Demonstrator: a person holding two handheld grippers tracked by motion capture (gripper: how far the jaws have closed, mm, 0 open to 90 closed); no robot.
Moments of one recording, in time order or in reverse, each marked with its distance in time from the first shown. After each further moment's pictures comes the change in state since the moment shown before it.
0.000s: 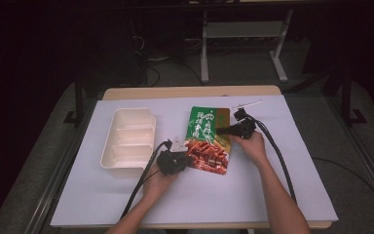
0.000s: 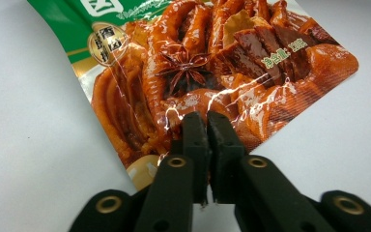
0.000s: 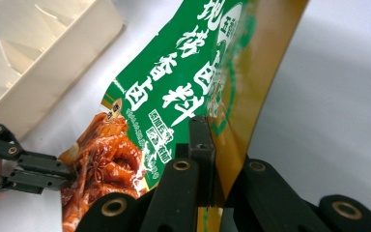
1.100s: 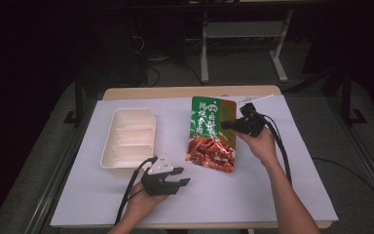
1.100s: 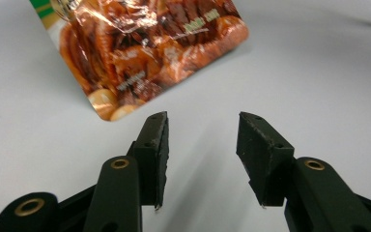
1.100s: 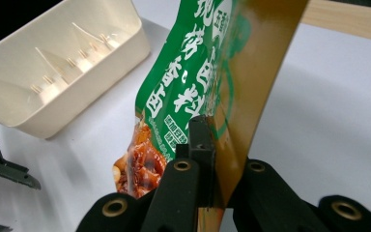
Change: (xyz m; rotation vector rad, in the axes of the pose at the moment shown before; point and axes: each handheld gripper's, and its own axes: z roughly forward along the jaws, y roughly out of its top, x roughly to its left) left arm -0.031 -0.035 -0.061 -0.134 -0.131 0.069; right arm 0.054 0.015 -0.054 -0.071 -0.086 -0.134
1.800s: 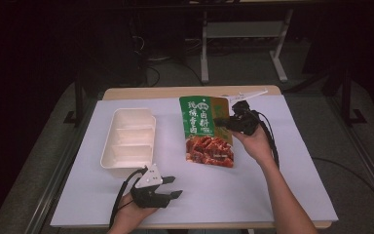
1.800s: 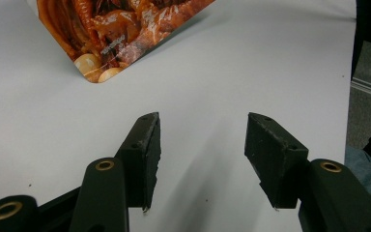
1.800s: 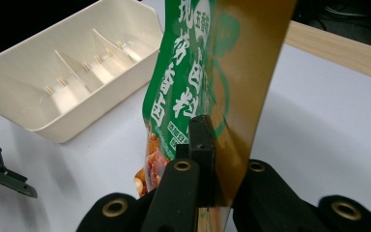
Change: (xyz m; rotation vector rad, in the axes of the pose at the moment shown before) left arm -0.009 -0.024 -0.027 -0.005 -0.018 0.024; right arm 0.036 0.021 -0.006 -0.008 -0.028 -0.095
